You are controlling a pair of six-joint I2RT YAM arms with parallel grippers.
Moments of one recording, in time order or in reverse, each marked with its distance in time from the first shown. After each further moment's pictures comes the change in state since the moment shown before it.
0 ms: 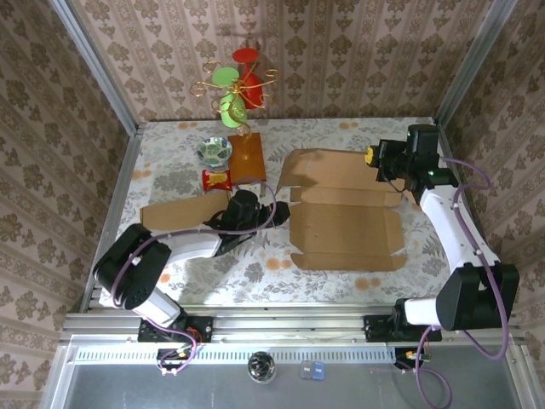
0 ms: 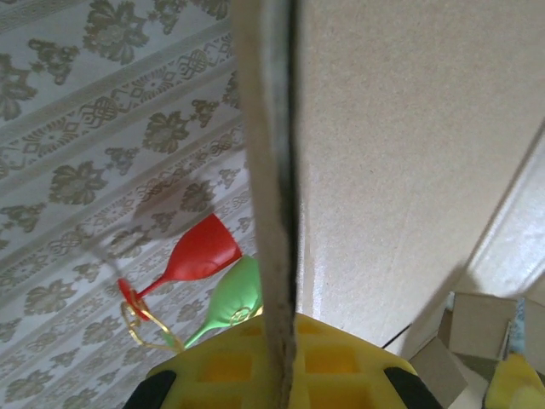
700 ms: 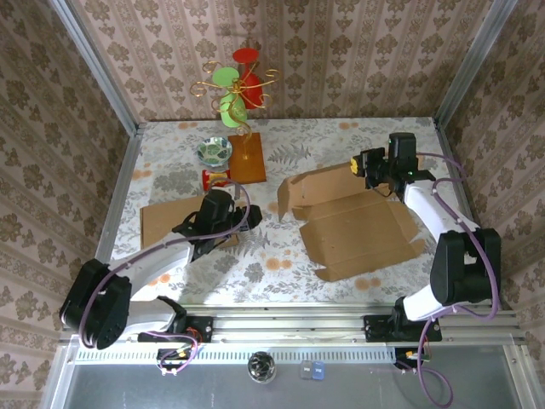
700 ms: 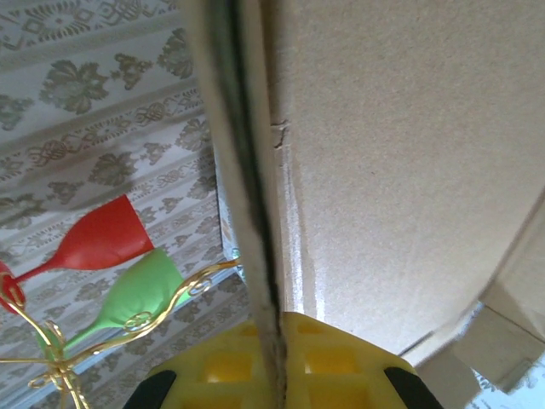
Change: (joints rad) left arm 0.149 -0.267 -0.037 -0.335 0.006 0.122; right arm 0.047 0.168 -0.092 0.204 -0.058 -0.219
